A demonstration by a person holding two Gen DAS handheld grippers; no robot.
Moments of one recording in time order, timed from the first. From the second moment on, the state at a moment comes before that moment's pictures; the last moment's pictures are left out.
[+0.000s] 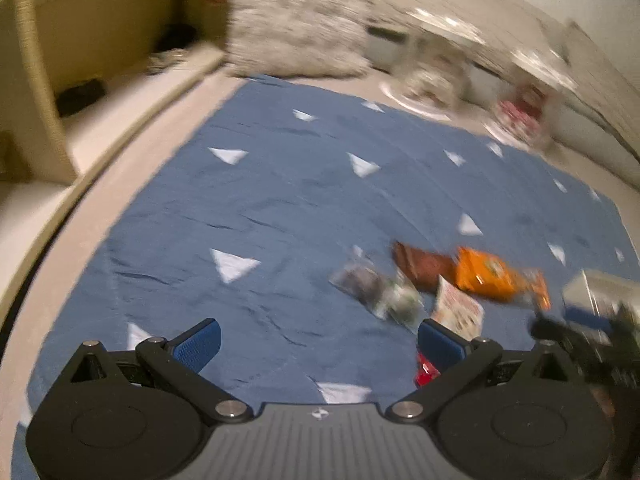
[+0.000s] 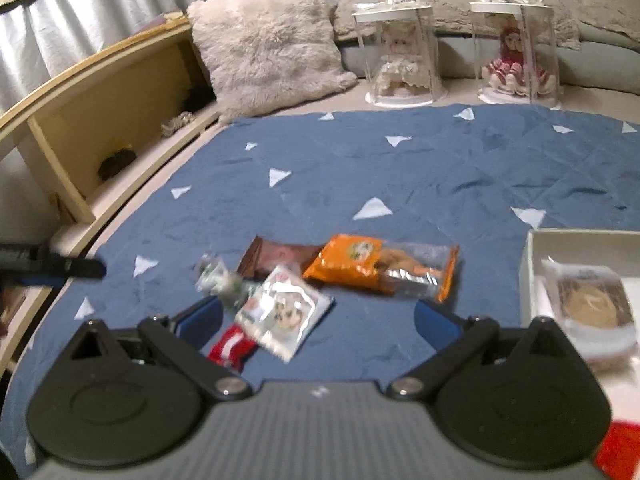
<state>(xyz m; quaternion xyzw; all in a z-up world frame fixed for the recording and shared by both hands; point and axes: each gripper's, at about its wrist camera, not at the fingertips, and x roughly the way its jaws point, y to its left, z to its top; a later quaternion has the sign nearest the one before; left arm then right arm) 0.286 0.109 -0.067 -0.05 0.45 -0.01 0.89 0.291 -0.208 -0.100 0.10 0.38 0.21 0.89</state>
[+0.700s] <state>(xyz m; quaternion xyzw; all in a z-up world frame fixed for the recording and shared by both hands) 0.278 0.037 -0.154 0.14 0.48 -0.20 0.84 0.343 -0.148 -0.134 -0.19 0.36 0.43 0.81</state>
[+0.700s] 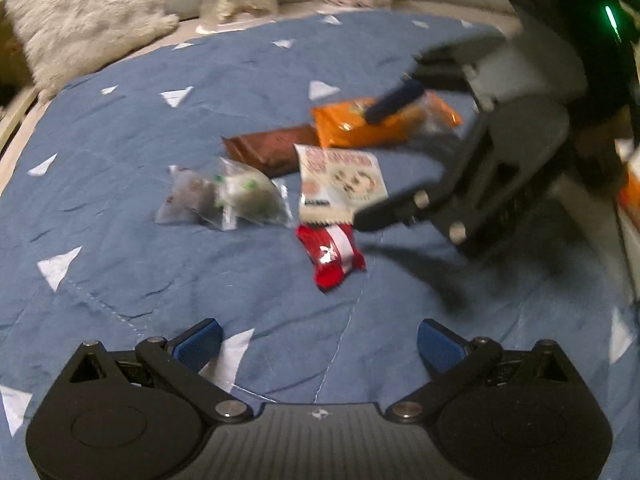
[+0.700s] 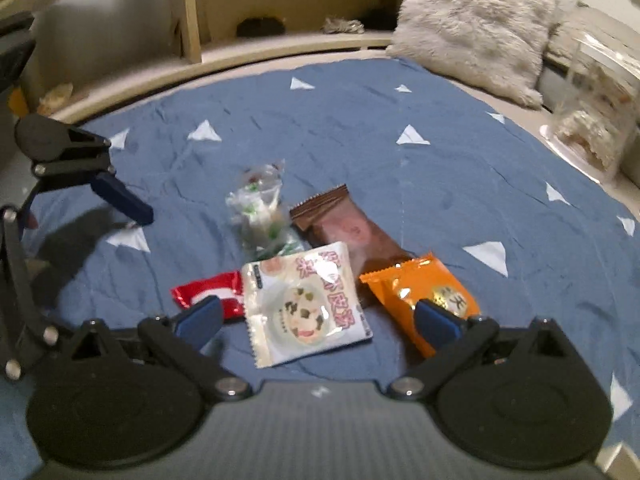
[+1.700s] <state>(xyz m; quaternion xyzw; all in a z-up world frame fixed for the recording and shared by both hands) 0.321 0.032 -0.143 -0.05 0.52 -0.12 0.84 0.349 -0.163 -0.116 -0.22 0.39 0.40 0.79</state>
